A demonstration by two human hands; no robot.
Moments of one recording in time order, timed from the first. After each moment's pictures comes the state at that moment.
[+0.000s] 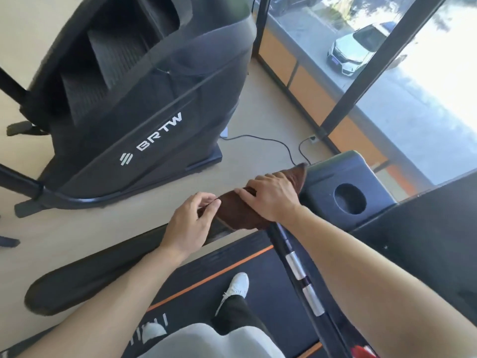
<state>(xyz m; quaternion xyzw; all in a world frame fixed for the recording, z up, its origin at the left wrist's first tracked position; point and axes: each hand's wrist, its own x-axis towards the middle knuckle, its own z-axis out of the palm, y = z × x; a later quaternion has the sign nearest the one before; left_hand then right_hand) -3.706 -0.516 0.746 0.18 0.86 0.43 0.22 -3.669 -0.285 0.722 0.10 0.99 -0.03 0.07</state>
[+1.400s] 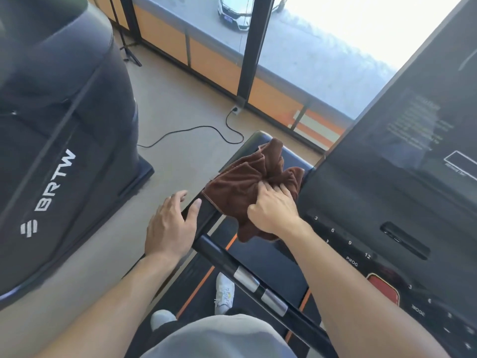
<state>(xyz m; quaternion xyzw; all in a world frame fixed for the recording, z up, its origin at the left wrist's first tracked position) -3.725 -0.361 0.721 0.34 0.88 0.24 0.21 -3.568 -0.201 0.768 0.47 0.84 -0.20 0.18</state>
